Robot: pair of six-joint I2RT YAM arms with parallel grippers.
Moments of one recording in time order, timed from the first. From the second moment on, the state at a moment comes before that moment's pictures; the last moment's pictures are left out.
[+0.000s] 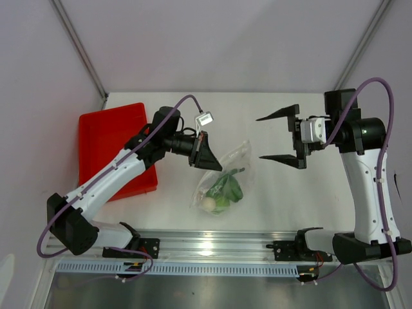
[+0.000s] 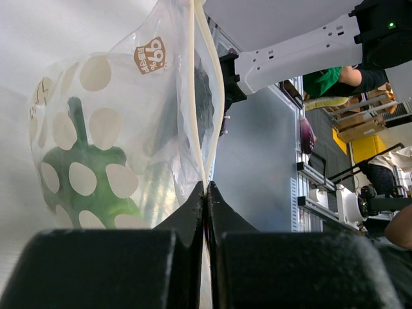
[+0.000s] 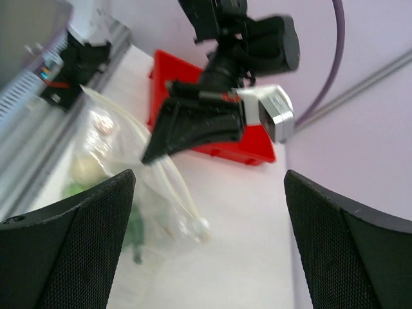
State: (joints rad) left arm -0.61 1.32 1.22 -0.40 1.00 -0.36; right arm 0.17 1.27 1.81 -1.35 -1.49 -1.43
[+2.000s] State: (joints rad) left arm -0.60 1.32 1.14 -0.41 1.09 -0.31; right arm 0.10 0.93 0.91 -0.06 -0.92 0.46
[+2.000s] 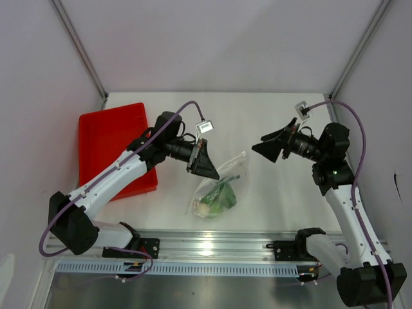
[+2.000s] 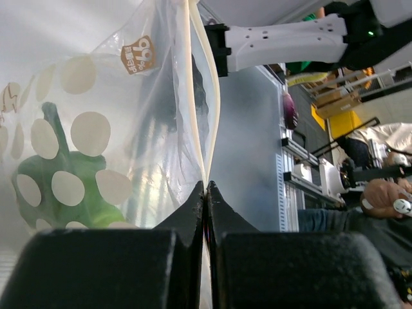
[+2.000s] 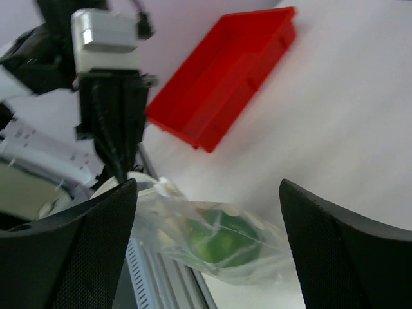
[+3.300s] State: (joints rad) left arm -0.59 1.36 1.19 -0.45 1.24 -0.23; right arm 0.41 0.86 0.71 0.11 -1.02 0.44
